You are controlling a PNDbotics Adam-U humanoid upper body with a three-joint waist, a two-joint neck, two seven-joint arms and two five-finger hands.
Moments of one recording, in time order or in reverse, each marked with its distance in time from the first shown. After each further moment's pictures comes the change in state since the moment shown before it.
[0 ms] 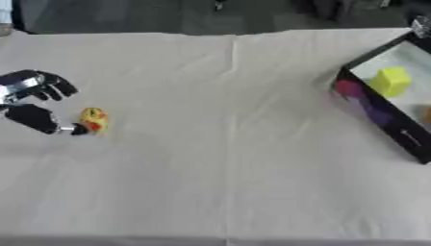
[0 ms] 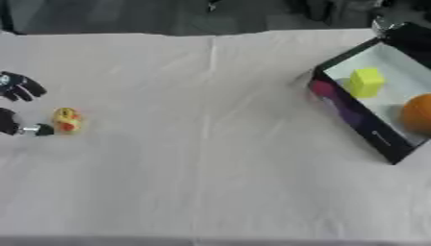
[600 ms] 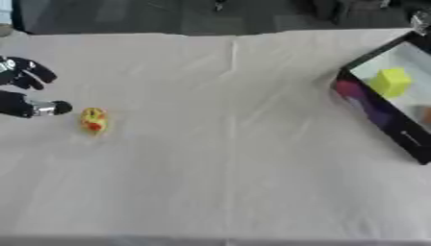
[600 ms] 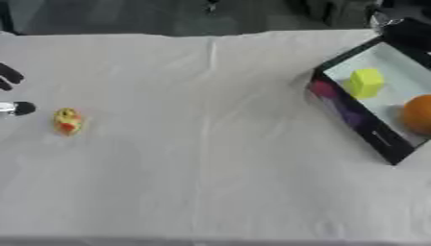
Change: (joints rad) left arm 0.035 0.058 0.094 -0.051 0.228 -0.064 0.044; right arm -0.005 -0.003 -0.006 -0.012 -0.013 -0.004 -0.006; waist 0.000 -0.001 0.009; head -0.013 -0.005
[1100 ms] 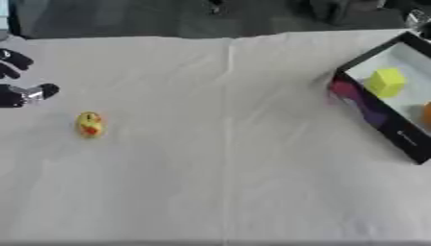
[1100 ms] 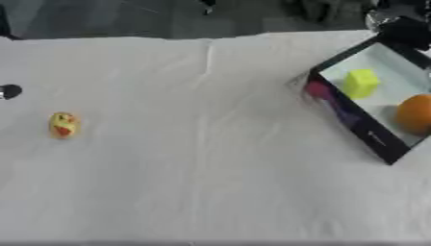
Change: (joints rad) left arm 0.028 0.001 0.059 -0.001 -0.039 0.017 0.110; right arm -0.004 0.000 -0.006 -0.010 -0.011 -0.003 0.002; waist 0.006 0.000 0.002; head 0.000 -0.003
